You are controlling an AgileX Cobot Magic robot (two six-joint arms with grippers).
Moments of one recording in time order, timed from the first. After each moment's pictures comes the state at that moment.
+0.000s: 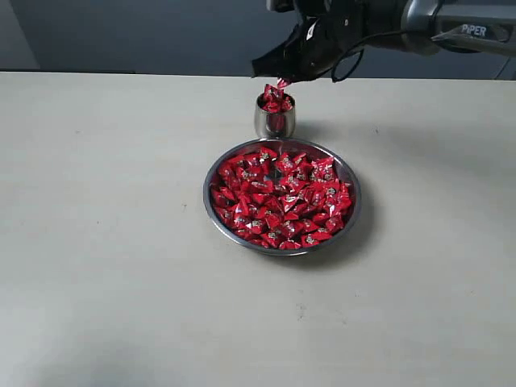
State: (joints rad) left arm 0.12 0.00 0.01 0.03 0.34 0.03; right arm 0.56 2.19 -1.73 0.05 0.40 -0.03
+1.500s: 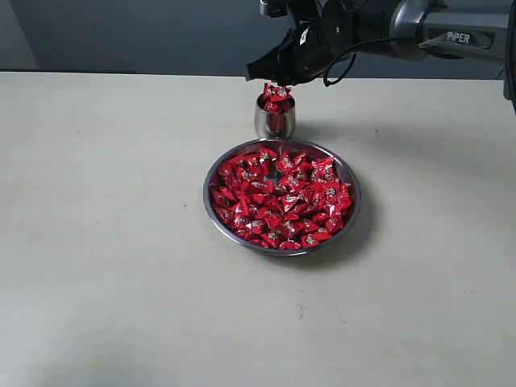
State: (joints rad) left arm 0.12 0.00 0.01 0.03 0.34 0.03; right arm 0.56 2.22 -1.75 0.02 0.37 -0.03
